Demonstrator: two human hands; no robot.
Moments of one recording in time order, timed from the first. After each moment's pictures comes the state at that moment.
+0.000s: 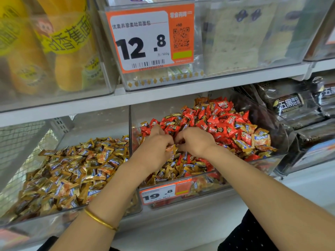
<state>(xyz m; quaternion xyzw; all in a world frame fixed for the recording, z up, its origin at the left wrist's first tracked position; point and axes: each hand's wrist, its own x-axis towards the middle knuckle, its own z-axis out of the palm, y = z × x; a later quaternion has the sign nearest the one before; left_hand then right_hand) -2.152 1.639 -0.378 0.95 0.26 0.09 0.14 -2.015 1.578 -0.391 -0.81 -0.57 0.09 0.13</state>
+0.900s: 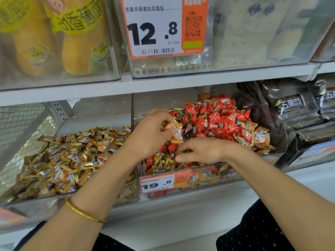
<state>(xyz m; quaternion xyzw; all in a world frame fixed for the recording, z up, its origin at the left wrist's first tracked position) -2.163 1.638 -0.360 0.91 0.22 0.25 0.24 -2.024 1.545 -0.380 -0.72 -0.63 0.29 0.04</state>
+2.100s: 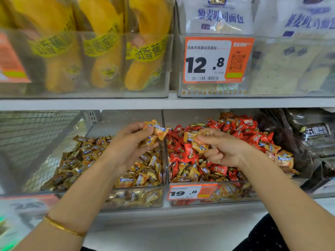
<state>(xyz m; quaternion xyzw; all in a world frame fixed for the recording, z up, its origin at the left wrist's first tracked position) -2.251 1.660 -0.345 0.51 0.29 0.37 0.71 -2.037 1.562 -0.355 -0.58 -0.26 0.55 0.54</state>
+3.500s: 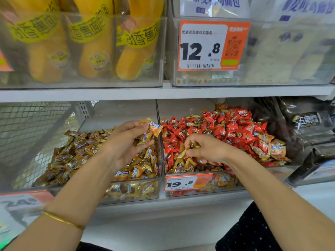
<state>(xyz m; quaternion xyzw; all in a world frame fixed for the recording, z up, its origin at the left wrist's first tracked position) -2.247 1.667 -0.361 0.46 0.31 0.38 0.74 -2.054 1.563 -0.374 -0.74 -0.55 0.31 0.23</state>
